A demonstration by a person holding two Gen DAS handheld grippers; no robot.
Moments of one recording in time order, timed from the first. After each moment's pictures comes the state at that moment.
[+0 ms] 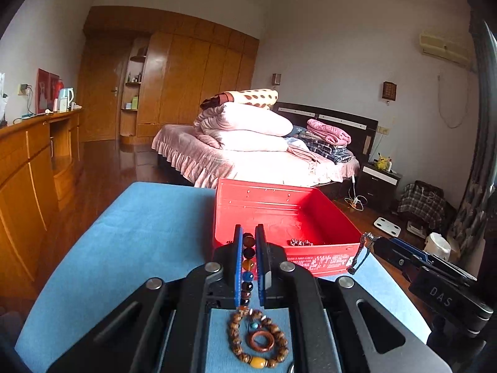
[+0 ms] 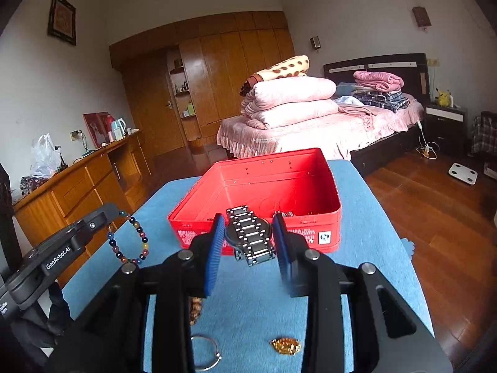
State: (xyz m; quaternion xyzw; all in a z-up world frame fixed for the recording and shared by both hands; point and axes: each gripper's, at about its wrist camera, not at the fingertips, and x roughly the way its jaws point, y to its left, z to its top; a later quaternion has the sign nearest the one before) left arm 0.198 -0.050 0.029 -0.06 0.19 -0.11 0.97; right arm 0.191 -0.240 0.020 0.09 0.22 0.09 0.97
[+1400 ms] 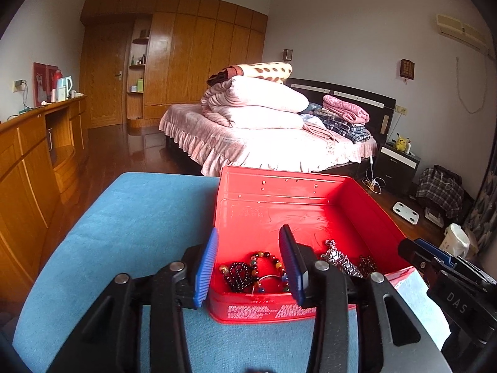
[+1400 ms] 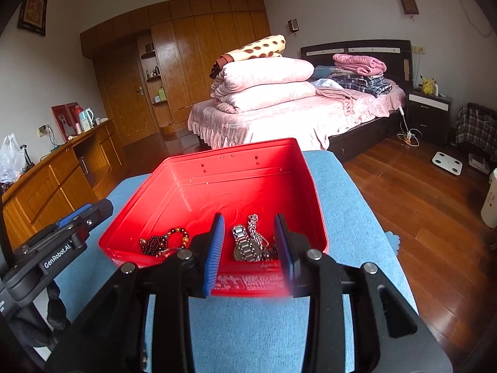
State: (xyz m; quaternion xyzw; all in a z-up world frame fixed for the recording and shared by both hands) left arm 0.295 -0.068 0.001 -0.04 0.25 -0.08 0.96; right arm 0.280 -0.254 -0.006 0.08 0.27 0.03 0.96
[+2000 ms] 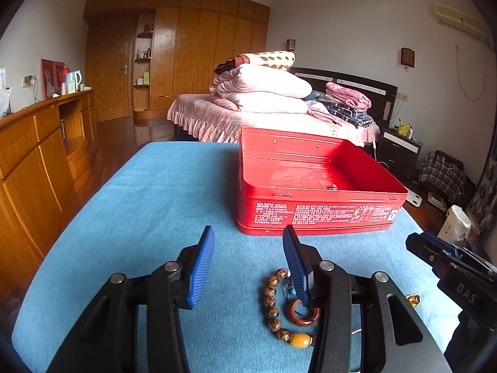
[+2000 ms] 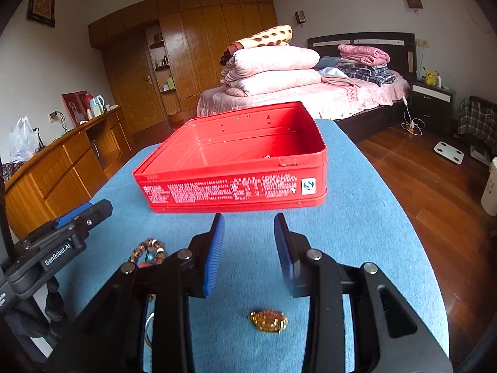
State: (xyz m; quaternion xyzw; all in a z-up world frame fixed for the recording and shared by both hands) left arm 0.210 -0.040 -0.025 -0.03 0.27 -0.07 0.96; right arm 0.197 -0.235 -0.034 0.08 0.29 0.05 0.95
